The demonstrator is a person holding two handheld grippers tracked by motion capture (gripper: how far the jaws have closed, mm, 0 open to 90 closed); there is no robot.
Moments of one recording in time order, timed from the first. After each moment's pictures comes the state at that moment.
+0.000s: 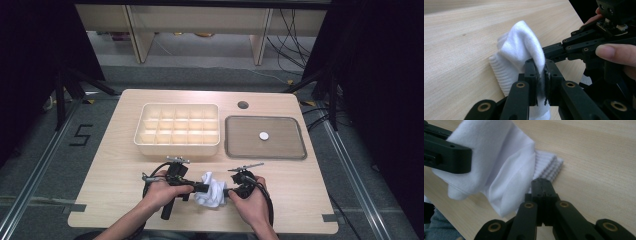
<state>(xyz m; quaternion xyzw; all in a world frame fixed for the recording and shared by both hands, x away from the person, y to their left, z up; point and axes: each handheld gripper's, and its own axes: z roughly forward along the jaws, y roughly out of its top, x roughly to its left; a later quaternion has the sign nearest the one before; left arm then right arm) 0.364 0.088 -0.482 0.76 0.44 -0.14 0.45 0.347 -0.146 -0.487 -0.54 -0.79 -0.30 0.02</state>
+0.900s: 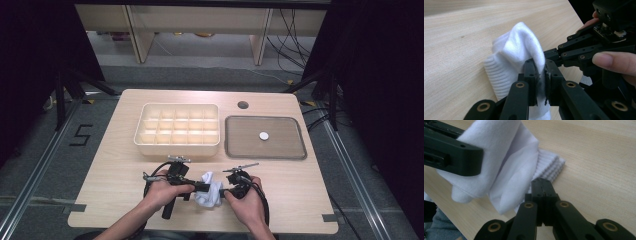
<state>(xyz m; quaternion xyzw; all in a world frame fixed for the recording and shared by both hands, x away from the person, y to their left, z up) 0.365 0.087 -0.479 0.77 0.44 -0.14 0.44 0.347 -0.134 -0.488 -0.53 -0.80 -0.29 0.02</state>
